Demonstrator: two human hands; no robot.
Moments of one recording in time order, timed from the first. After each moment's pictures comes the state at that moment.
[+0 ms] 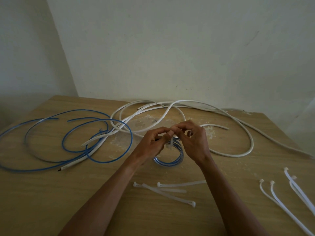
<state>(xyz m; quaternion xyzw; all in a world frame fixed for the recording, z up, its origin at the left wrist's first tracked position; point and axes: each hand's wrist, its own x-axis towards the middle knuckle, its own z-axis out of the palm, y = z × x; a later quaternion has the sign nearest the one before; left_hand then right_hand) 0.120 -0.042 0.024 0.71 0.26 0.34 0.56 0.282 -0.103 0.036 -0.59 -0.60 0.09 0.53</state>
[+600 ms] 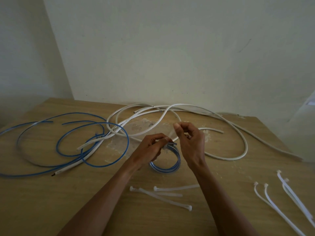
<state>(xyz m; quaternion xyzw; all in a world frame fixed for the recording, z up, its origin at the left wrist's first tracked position) 0.124 -0.041 0.019 0.70 0.27 0.32 0.57 0.273 -0.101 0.035 -0.57 -0.51 0.13 0.63</state>
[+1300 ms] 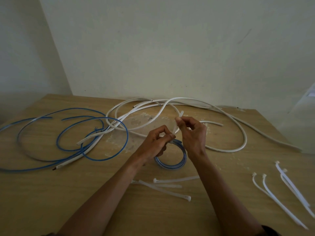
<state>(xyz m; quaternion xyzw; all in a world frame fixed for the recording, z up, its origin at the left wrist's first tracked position) 0.138 -0.058 0.023 0.67 0.27 0.31 0.61 0.284 -0.096 0.027 -0.58 -0.45 0.13 0.66</state>
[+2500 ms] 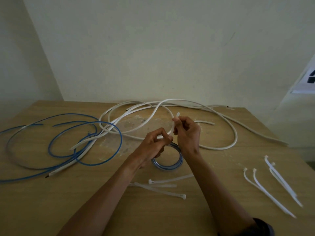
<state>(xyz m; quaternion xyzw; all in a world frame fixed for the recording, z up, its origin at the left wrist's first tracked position) 0.145 -0.064 0.028 0.67 0.27 0.28 0.63 0.282 -0.099 0.031 -0.57 -0.41 0.13 0.69</state>
